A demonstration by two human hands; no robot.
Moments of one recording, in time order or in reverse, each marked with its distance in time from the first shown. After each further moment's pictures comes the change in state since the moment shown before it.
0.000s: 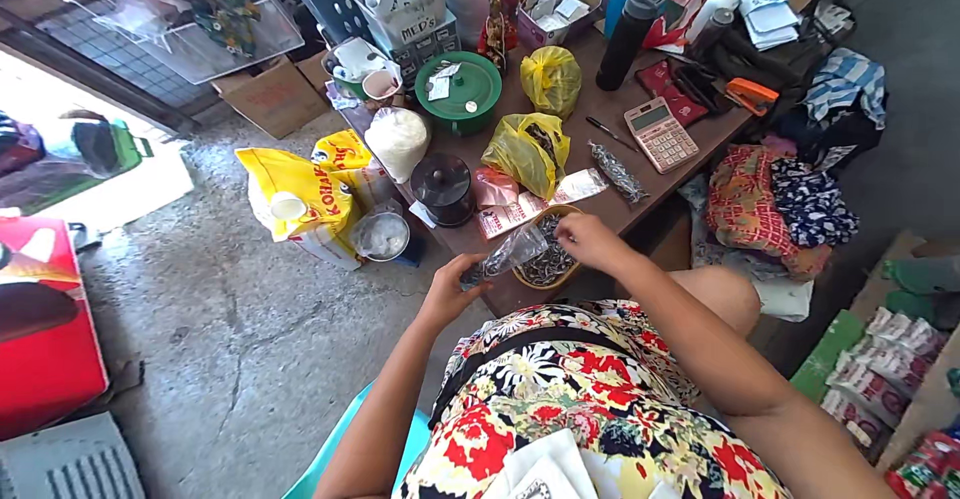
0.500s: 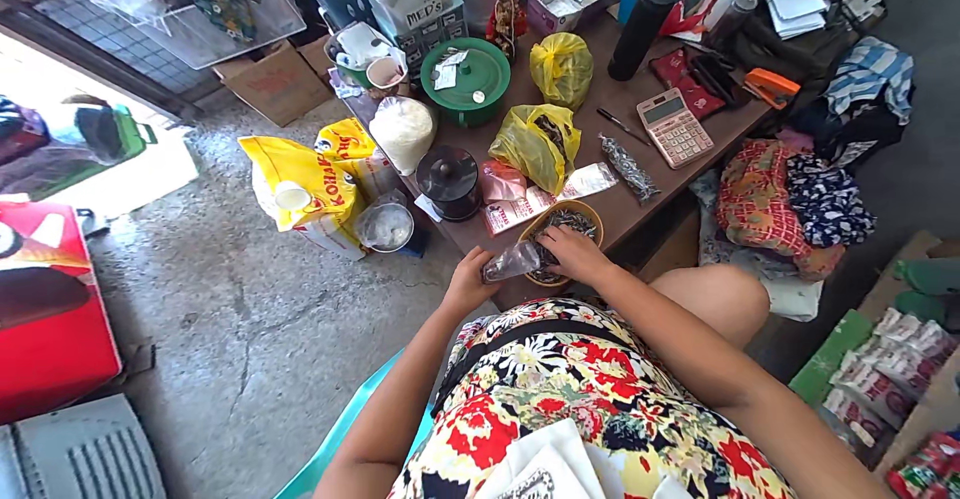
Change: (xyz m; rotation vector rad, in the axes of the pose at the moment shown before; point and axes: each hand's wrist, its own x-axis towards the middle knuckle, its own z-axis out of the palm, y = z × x) left_hand 0.011 -0.020 0.025 0.075 -0.028 -0.115; right_hand 0.024 0.016 0.062 -0.354 -0.212 -0.121
